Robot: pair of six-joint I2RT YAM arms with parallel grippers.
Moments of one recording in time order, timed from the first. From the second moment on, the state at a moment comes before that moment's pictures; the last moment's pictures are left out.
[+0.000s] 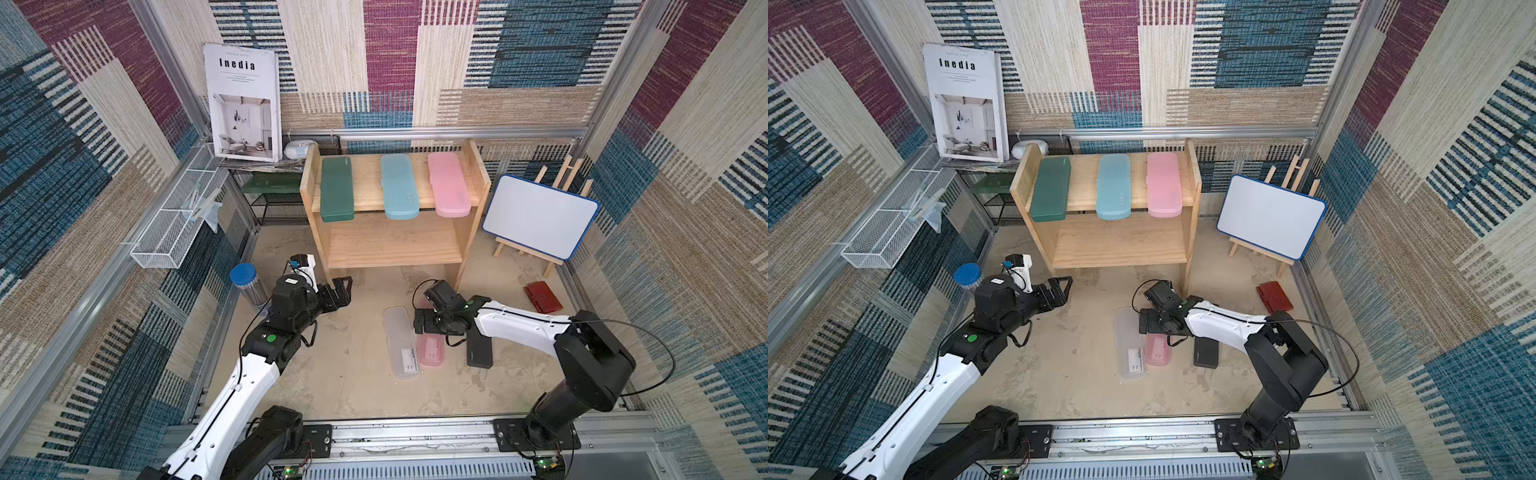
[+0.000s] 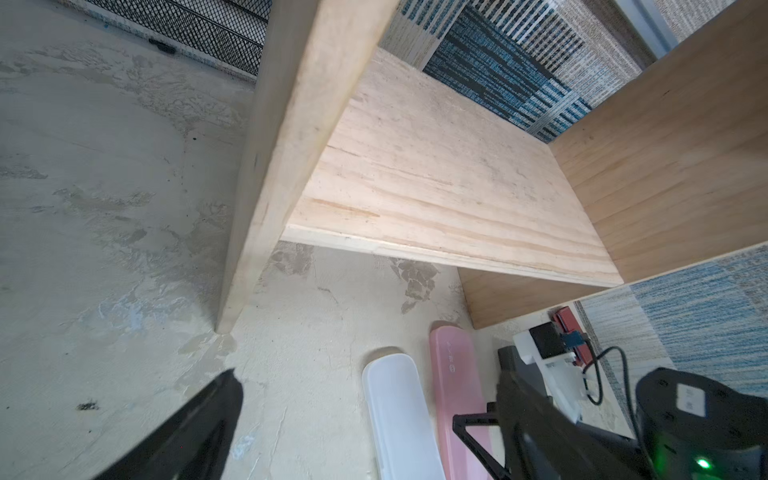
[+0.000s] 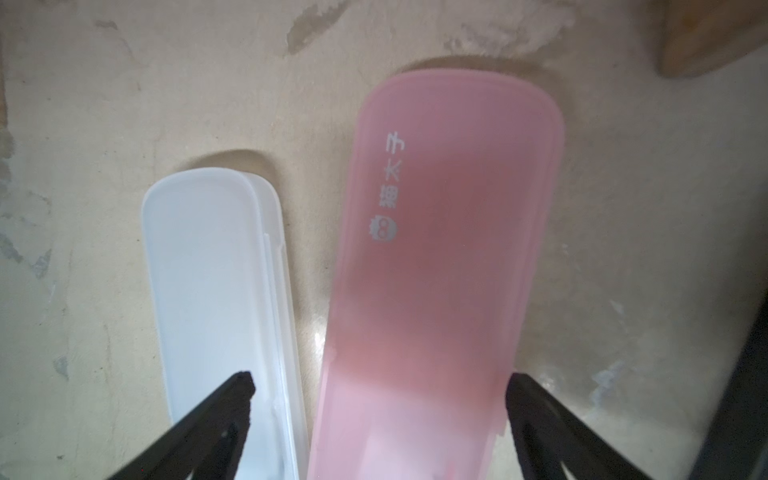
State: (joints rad) left arm -0.27 0.92 0.75 -0.27 0.13 -0.52; right arm 0.76 1.64 0.94 -0.42 0.07 0.70
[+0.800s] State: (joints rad) left arm -0.27 0.92 0.75 -0.28 0.10 -0.49; right arm 0.79 1.64 0.89 -0.48 0.15 0.67
